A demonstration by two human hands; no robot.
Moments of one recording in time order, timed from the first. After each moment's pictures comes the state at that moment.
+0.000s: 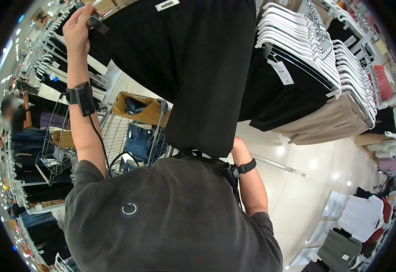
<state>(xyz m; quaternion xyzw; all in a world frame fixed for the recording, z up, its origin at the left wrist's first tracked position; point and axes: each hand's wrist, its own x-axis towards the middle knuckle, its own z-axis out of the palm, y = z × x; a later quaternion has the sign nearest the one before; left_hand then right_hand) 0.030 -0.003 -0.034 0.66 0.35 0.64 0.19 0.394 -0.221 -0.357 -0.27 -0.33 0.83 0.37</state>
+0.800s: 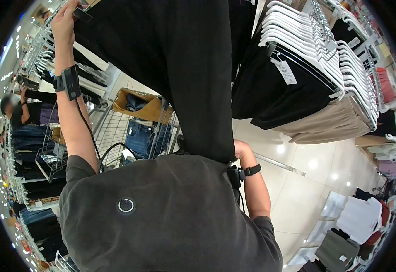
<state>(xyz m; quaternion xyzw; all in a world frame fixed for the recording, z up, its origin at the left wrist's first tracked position) -0.013 0.027 -0.007 0.65 0.38 0.66 0.09 0.426 -0.240 -0.401 -0.35 -0.25 0.89 0.17</state>
